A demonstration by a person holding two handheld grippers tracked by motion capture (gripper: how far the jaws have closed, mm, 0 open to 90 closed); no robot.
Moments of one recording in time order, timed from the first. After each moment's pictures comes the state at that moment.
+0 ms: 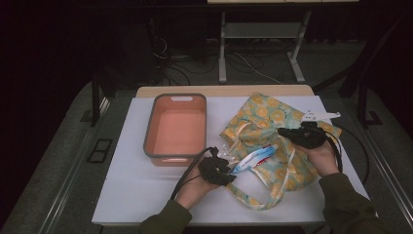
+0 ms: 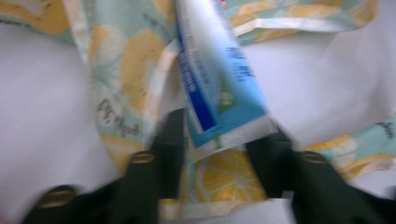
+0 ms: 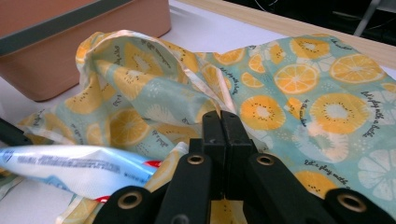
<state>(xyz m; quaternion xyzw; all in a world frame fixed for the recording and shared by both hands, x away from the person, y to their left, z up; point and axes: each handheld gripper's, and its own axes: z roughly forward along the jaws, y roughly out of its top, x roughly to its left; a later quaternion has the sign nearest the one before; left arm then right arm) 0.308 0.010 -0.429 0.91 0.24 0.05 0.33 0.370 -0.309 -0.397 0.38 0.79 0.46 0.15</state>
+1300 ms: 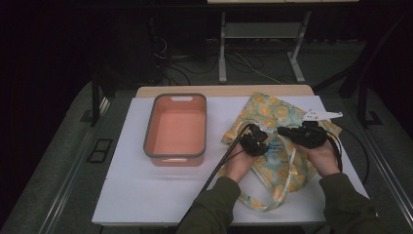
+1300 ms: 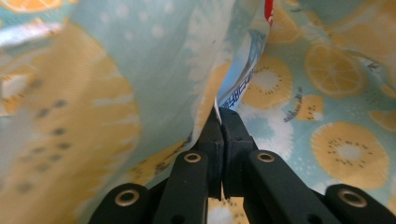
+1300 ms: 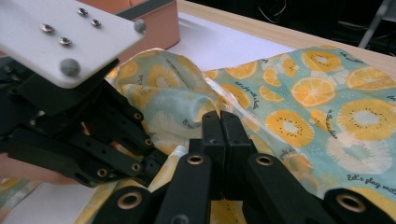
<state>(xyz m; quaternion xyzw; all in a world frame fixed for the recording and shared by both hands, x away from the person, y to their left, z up) 0.385 -0.108 -0.436 0.88 0.27 0.06 0.38 0.367 -0.310 -0.391 0.37 0.78 0.47 0.14</state>
